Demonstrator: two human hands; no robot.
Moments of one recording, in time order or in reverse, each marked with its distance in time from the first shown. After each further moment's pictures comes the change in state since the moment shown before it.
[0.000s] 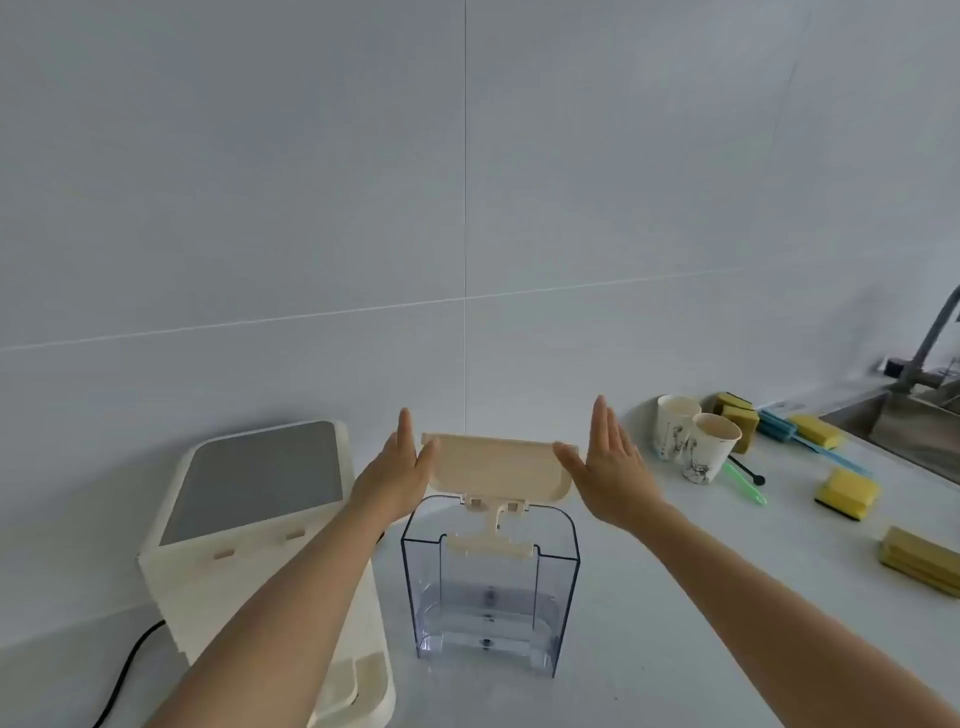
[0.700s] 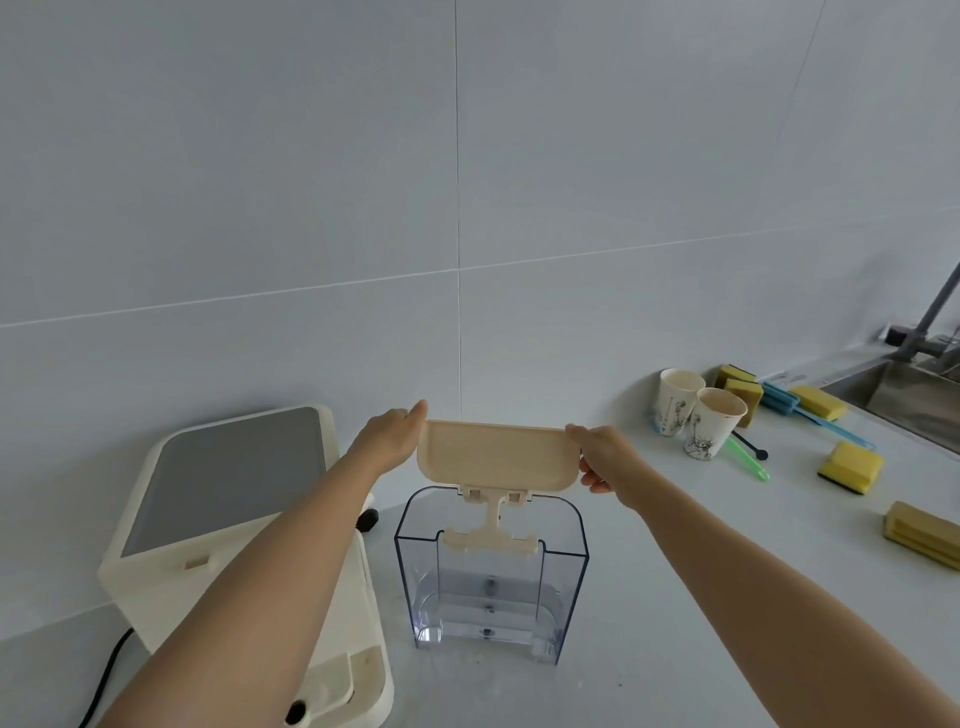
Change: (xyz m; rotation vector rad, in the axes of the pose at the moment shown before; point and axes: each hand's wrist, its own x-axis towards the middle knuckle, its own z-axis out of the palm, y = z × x) left_hand 0.061 -0.007 0.000 -0.082 -0.089 -0.173; right_hand 0.054 0.011 0.020 0.665 -0.084 0.398
